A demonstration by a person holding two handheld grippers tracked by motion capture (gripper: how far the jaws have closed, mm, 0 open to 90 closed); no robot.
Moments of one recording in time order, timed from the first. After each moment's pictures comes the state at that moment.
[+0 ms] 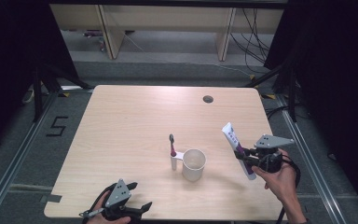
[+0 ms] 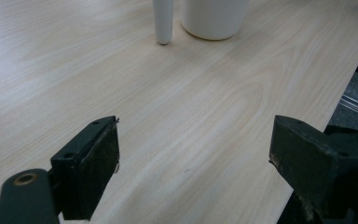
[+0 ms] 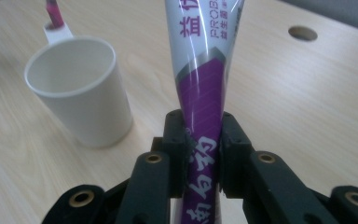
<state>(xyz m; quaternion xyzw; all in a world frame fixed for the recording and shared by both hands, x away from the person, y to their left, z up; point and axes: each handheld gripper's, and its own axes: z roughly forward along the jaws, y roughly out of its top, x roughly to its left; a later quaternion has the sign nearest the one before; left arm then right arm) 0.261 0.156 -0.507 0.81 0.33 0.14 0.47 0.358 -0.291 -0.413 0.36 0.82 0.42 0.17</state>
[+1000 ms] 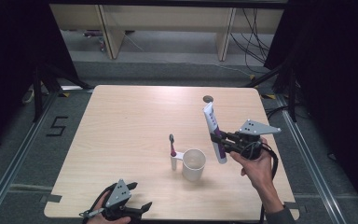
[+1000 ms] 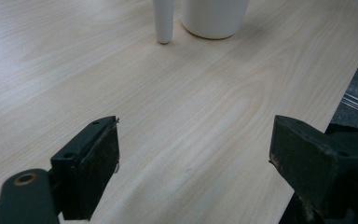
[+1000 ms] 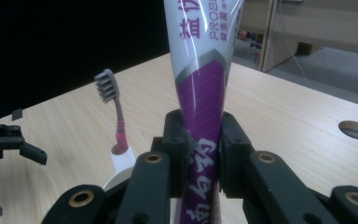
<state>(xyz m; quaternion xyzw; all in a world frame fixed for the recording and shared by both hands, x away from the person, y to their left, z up) 0.261 0.156 -0.507 0.81 0.33 0.14 0.46 0.375 -0.229 -0.382 0.31 0.76 0.55 0.15</state>
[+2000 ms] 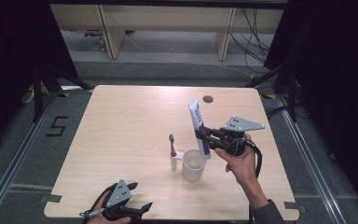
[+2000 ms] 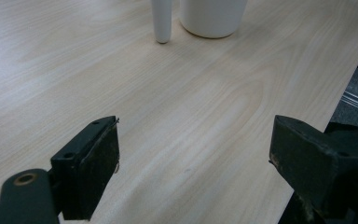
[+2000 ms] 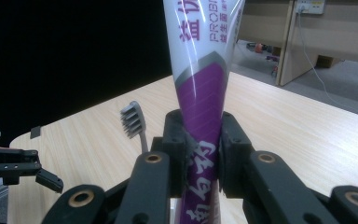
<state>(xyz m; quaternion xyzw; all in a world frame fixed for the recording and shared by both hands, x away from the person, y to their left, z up) 0.261 0.155 -0.507 0.81 0.33 0.14 0.46 0.385 -0.192 -0.381 0.28 0.76 0.57 0.14</state>
